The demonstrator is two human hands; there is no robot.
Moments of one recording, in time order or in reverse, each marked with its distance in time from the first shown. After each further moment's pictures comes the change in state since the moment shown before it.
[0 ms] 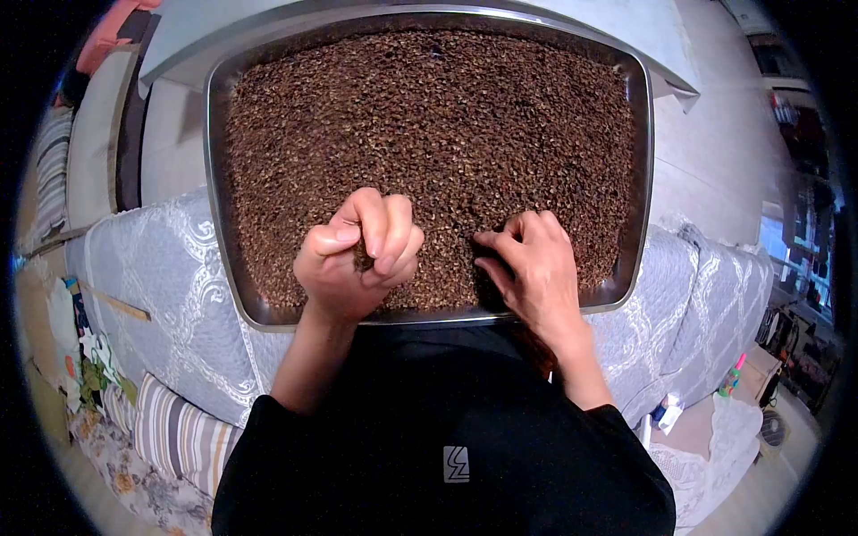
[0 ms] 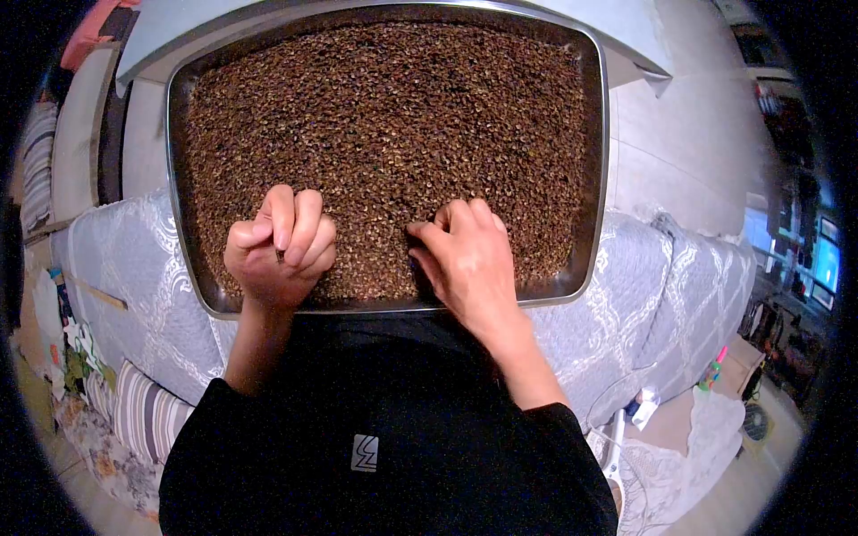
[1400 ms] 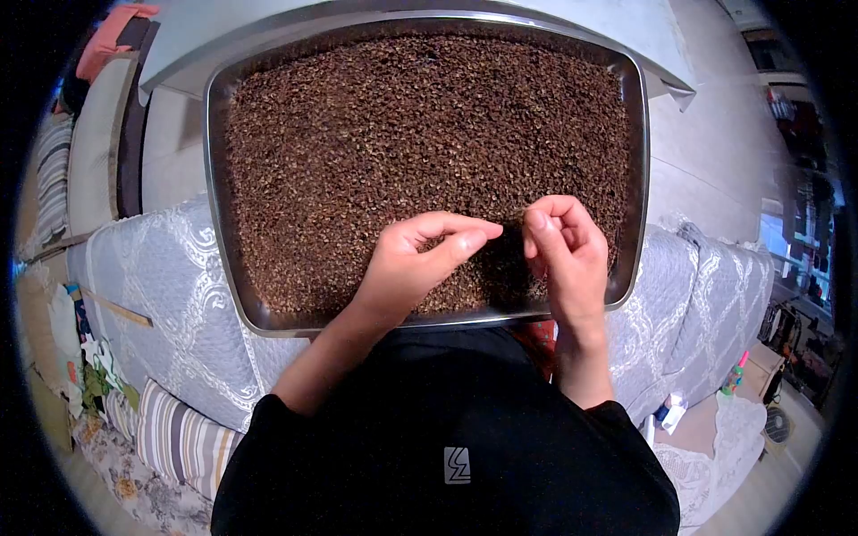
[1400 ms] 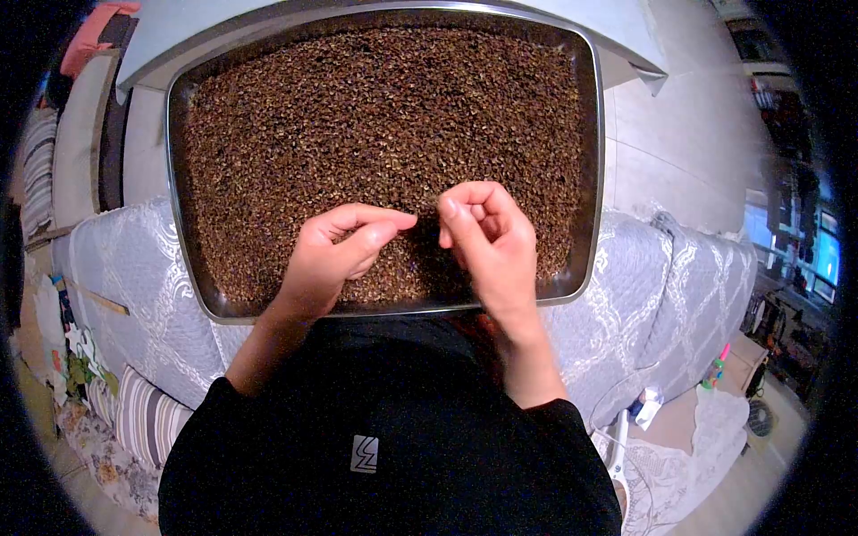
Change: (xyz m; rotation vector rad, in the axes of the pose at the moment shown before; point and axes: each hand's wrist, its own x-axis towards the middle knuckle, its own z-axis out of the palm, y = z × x) left_hand 0.014 -0.034 0.029 0.822 0.354 -0.339; right_hand 0.007 -0.001 -0.025 1.103 0.089 0.666
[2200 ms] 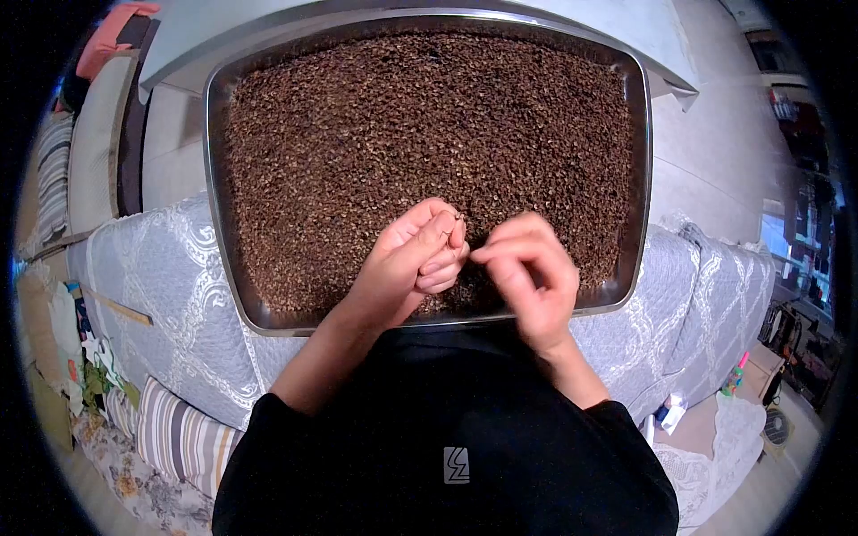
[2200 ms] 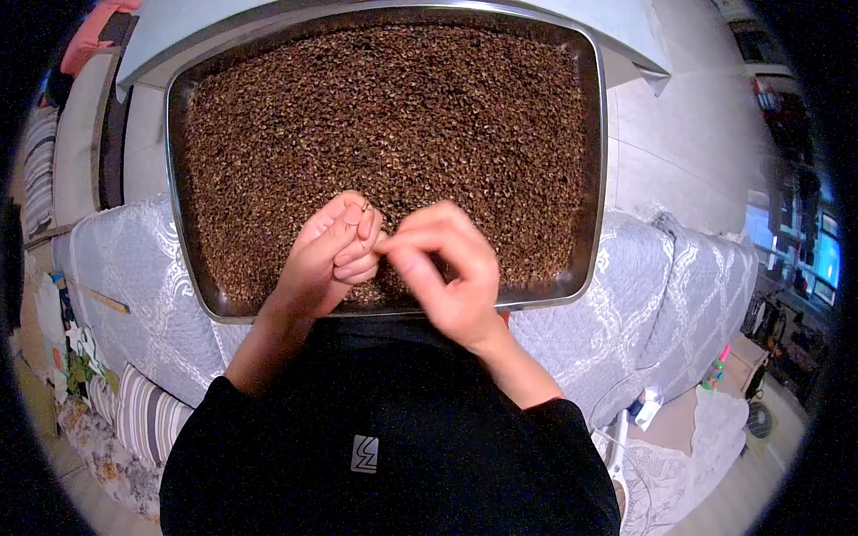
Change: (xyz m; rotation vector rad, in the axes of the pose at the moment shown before) left_hand 0.001 -0.007 -0.011 -0.634 -0.149 -0.061; right_hand -0.003 0.023 0.024 -0.290 -0.123 -0.644
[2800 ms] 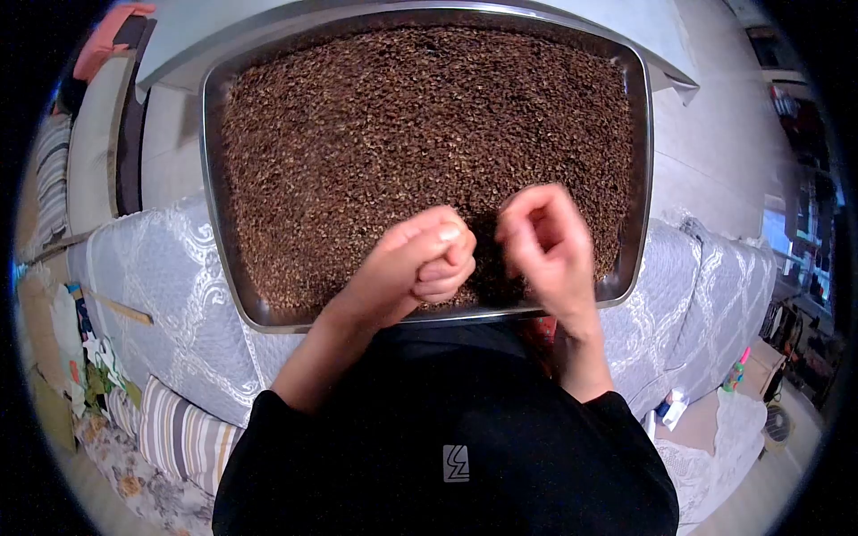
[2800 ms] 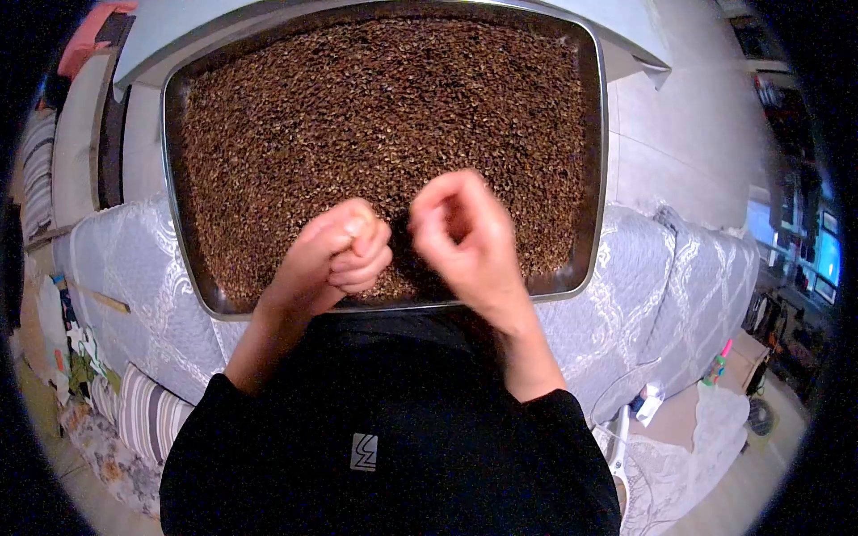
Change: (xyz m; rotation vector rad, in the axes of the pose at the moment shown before) left_hand -0.002 0.005 -0.003 0.045 -0.189 -0.085; right_hand 0.010 0.001 -0.017 0.089 0.000 0.428
